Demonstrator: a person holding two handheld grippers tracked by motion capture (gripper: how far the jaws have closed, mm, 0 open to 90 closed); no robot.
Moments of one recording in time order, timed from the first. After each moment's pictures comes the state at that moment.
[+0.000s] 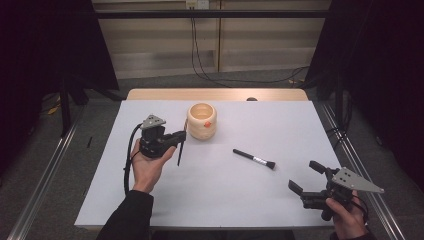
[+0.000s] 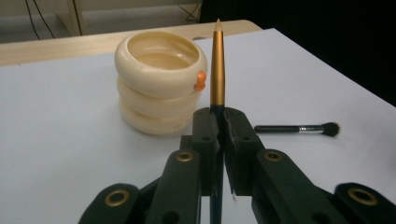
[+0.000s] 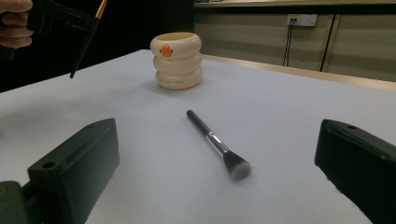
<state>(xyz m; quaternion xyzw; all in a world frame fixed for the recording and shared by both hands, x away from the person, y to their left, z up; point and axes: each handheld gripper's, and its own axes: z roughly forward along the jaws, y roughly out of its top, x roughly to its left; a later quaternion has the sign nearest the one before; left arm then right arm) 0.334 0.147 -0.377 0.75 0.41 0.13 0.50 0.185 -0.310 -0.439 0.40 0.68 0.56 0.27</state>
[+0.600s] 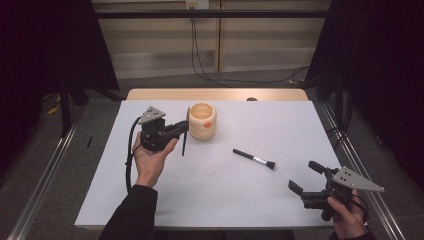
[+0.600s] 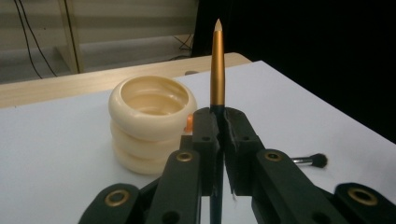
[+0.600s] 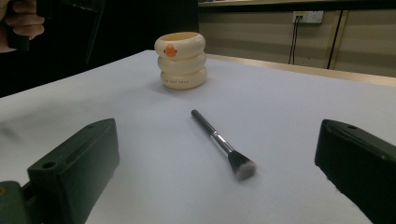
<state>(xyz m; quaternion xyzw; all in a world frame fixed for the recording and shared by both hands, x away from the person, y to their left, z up) 0.341 0.141 -0.360 0.73 0.39 0.14 0.54 0.185 -0.310 -0.439 0.41 0.67 0.56 0.25</state>
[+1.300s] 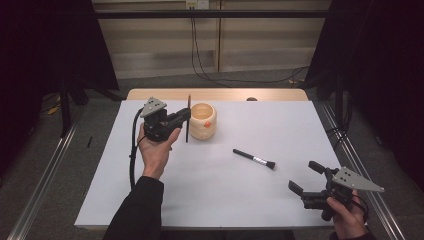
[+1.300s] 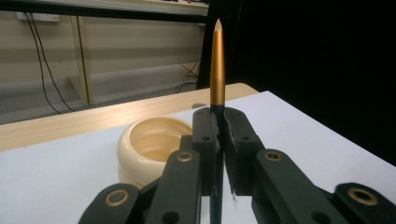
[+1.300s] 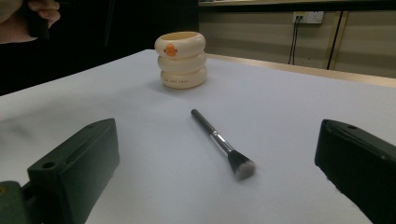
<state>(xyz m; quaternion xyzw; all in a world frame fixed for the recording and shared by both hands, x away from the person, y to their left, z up) 0.360 0.130 -0.352 0.70 0.38 0.18 0.57 0.185 -0.311 -0.439 0.40 0.68 0.56 0.25</state>
